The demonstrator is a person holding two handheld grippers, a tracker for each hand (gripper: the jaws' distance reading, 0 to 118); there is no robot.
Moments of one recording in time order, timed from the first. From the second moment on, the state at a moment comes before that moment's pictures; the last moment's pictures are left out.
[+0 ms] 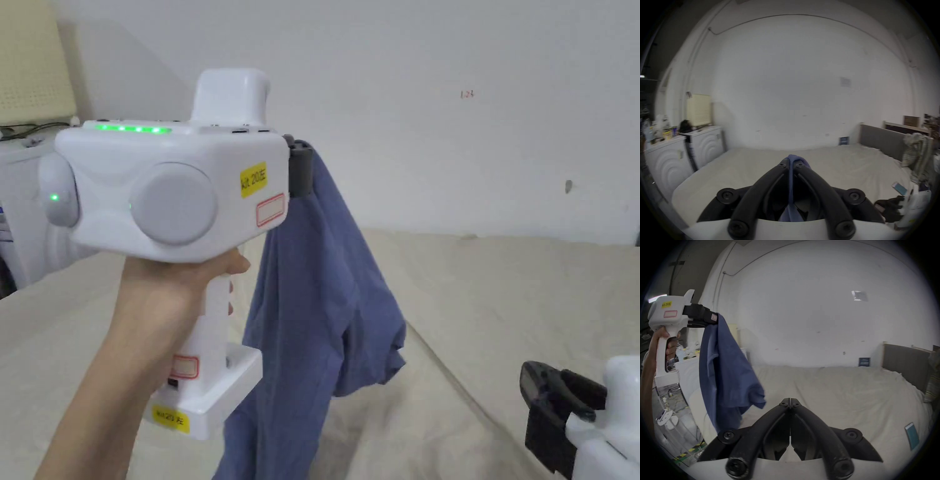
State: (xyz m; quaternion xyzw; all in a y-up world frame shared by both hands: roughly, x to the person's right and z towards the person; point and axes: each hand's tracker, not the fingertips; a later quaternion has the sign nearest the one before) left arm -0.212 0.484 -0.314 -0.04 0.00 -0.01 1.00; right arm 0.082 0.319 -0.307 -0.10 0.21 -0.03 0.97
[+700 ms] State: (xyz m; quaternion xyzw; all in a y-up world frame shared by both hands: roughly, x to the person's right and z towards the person) left arm -0.009 0.178 -0.407 -0.39 -0.19 0.04 0.90; right arm 0.194 0.271 -0.327 -0.18 0.06 -0.04 0.98
